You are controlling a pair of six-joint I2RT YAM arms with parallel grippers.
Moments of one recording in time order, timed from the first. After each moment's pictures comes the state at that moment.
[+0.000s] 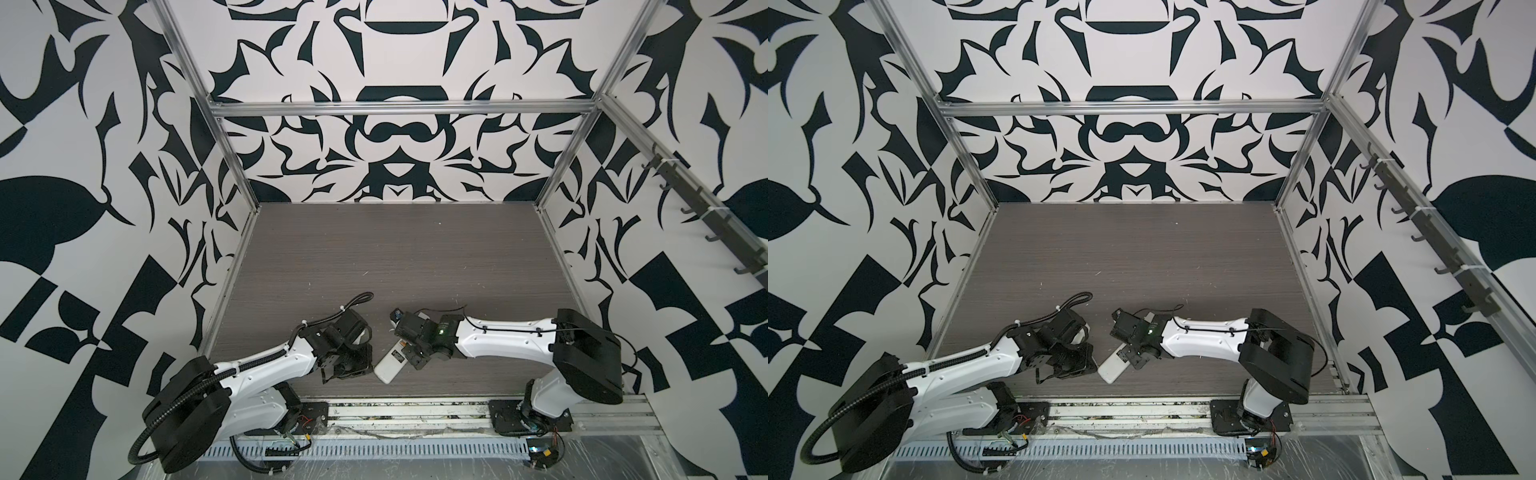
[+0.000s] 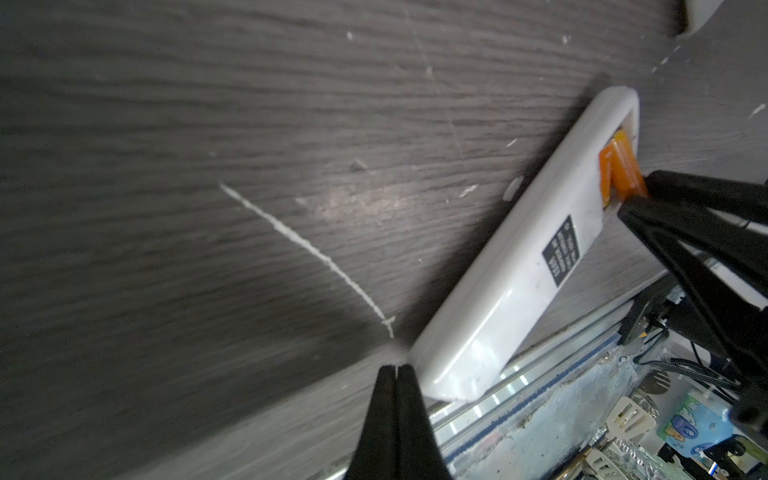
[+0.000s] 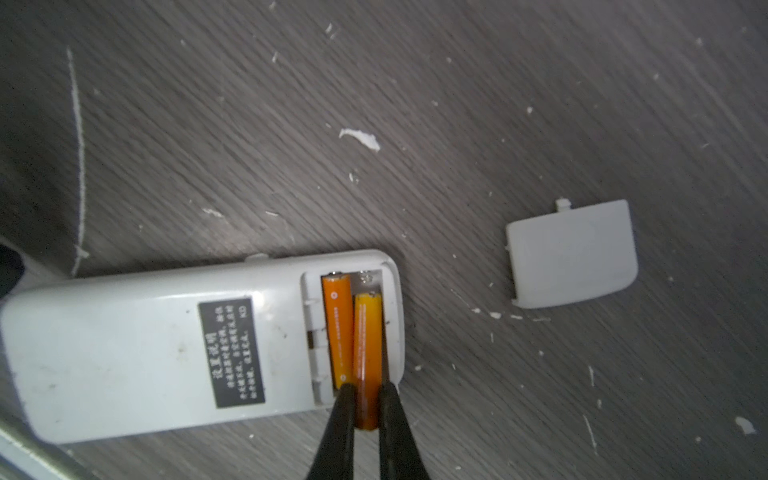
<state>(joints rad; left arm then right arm) -0.85 1.15 0.45 -0.47 0.36 -0.94 1.12 1.59 0.89 -0.53 0.13 0.38</state>
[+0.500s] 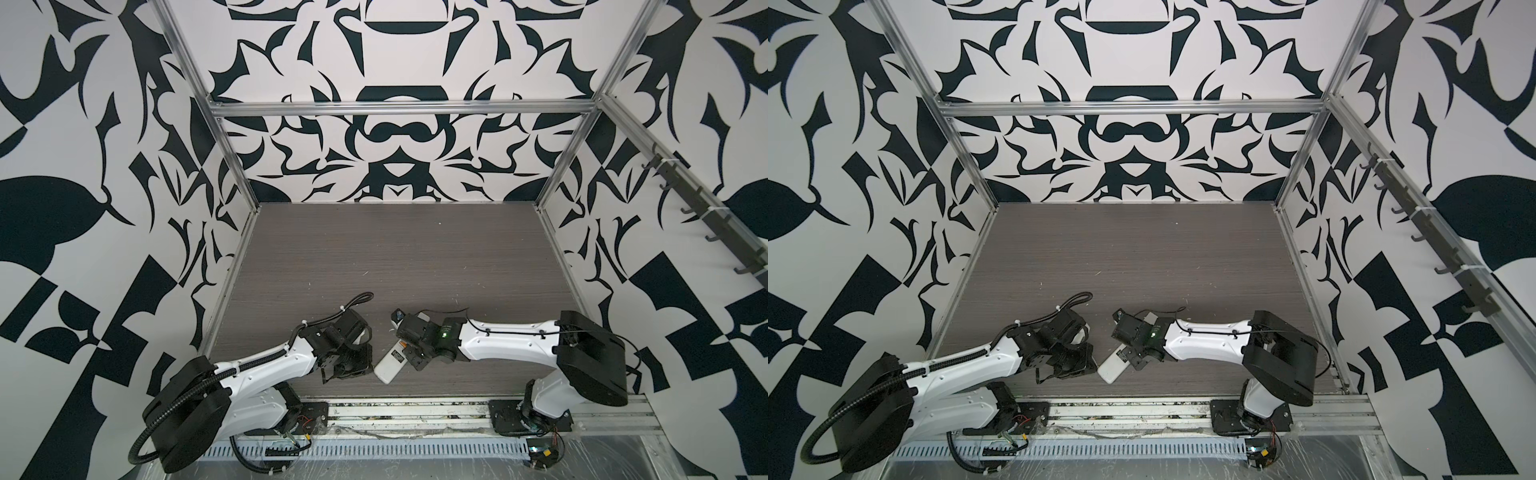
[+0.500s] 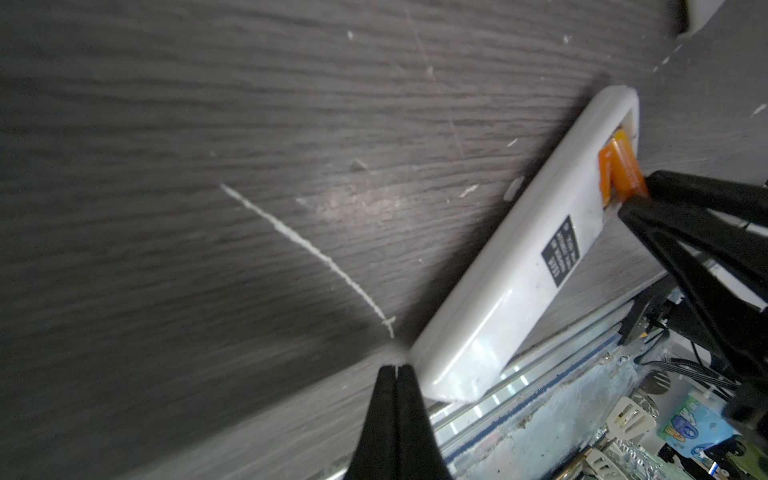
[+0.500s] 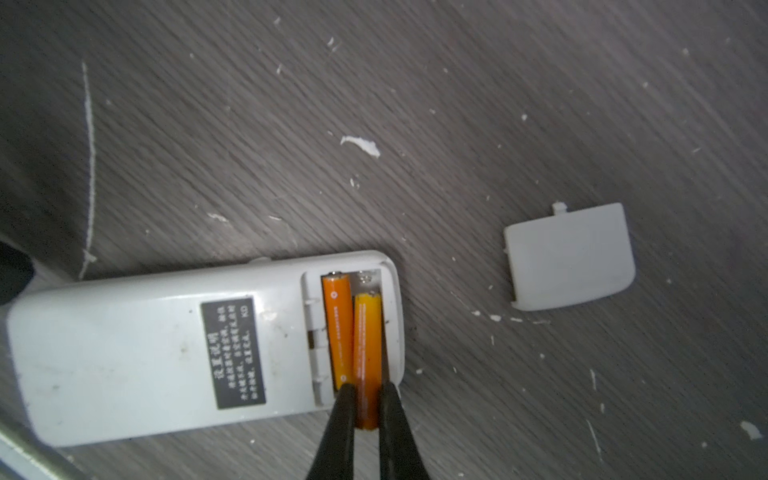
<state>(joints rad) -0.85 1.15 0.45 -0.47 0.36 -0.94 1.13 1.57 0.86 -0.49 0.15 0.39</state>
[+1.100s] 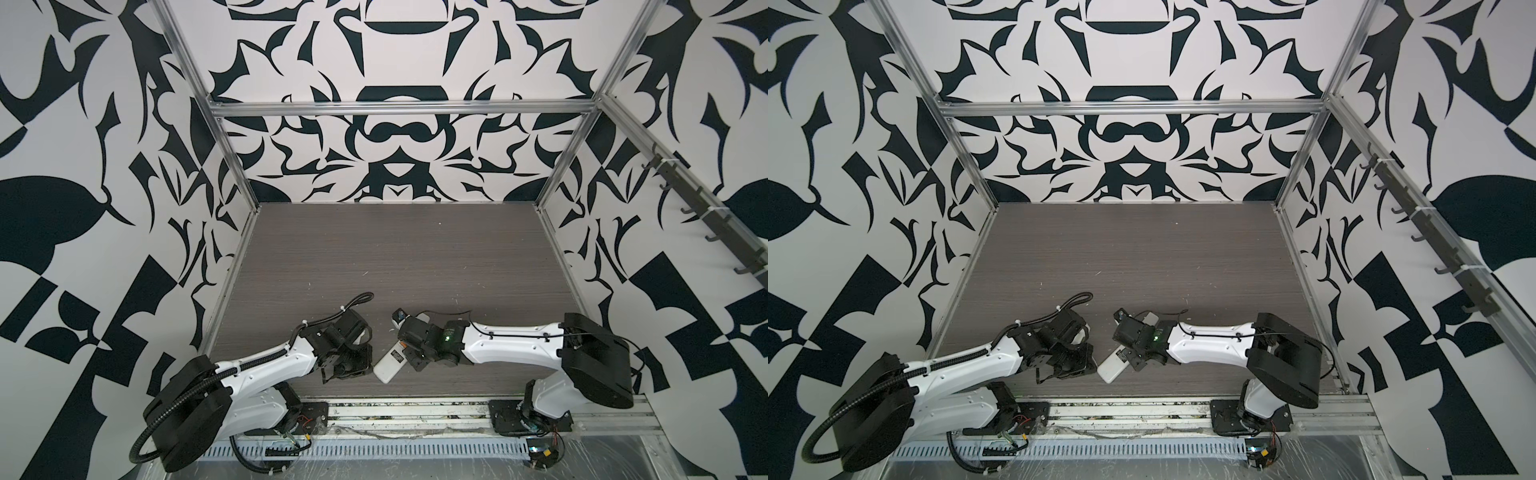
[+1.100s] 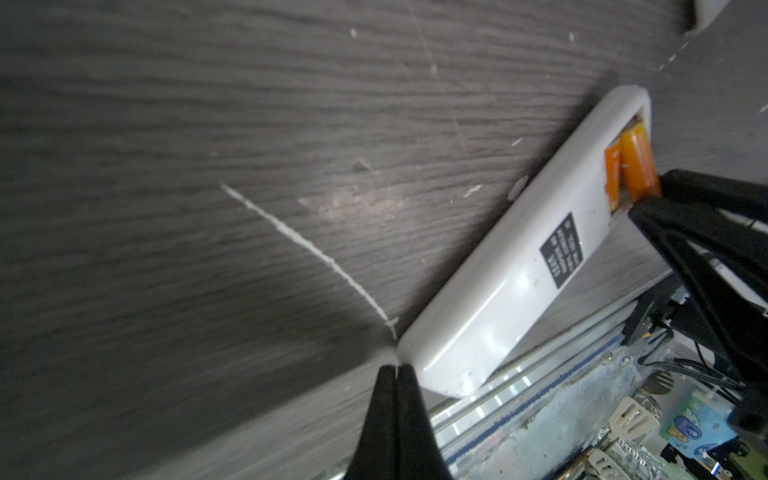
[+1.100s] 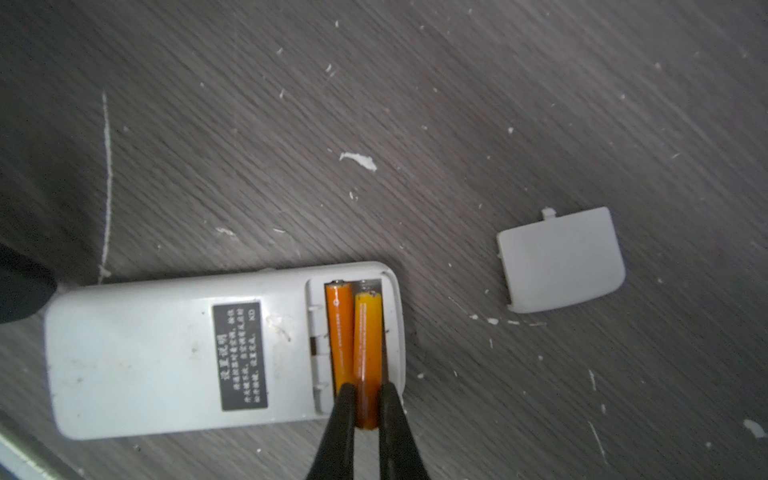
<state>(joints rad) -0.85 1.15 0.45 -0.47 0.36 -0.94 1.15 1.55 0.82 -0.44 0.18 0.42</state>
